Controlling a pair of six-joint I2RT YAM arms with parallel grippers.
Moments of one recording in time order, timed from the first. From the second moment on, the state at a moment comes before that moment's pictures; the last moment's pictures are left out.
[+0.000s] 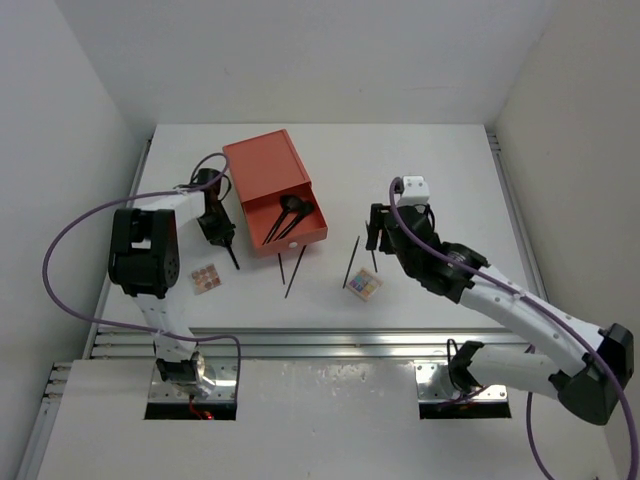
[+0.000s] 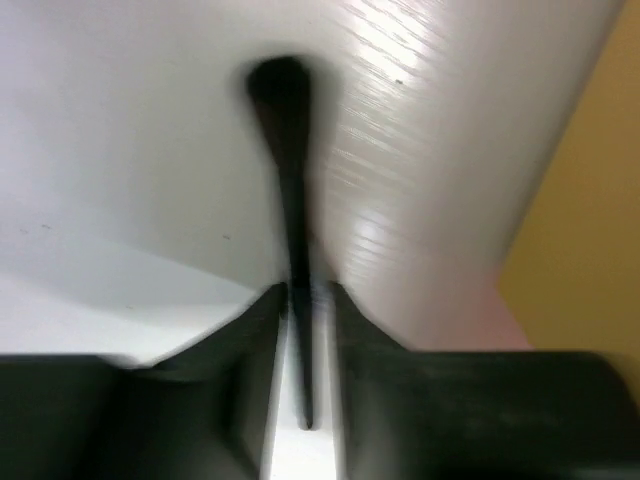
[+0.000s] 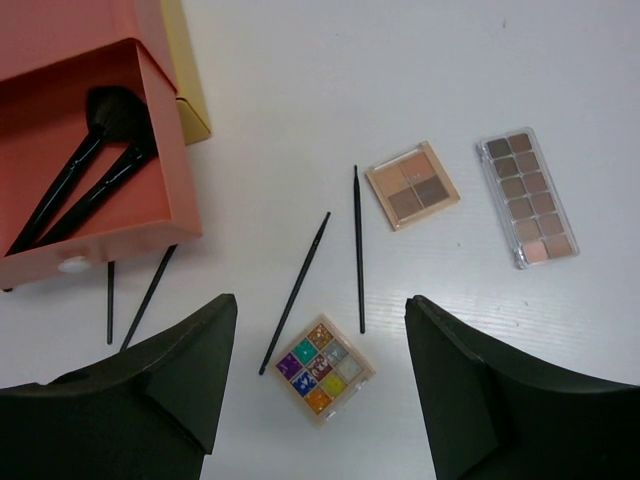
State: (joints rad) left arm -0.03 1.90 1.22 -0.56 -0.07 -0.54; right arm 0.77 1.11 0.89 -0.34 0.57 0.44
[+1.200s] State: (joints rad) left arm -0.22 1.51 1.58 -0.58 0.06 0.15; right arm 0.37 1.54 0.90 -0.46 -0.08 0.42
